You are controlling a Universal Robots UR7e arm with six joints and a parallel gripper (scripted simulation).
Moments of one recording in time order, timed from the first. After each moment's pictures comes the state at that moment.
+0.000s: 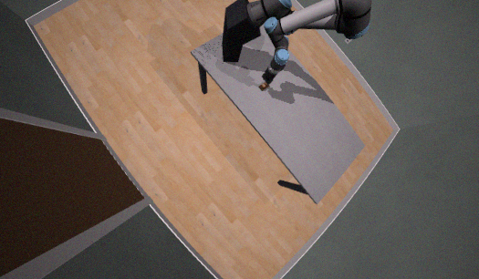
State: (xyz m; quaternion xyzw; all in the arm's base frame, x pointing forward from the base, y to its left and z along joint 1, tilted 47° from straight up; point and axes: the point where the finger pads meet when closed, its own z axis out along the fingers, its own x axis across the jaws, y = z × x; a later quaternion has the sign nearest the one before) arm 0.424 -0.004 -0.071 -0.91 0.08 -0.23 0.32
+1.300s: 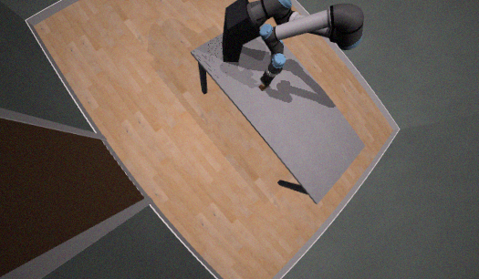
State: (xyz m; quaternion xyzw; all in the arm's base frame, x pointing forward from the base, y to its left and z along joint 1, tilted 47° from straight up) arm 0.442 0.018 -0.098 -0.91 0.08 -0.23 0.32
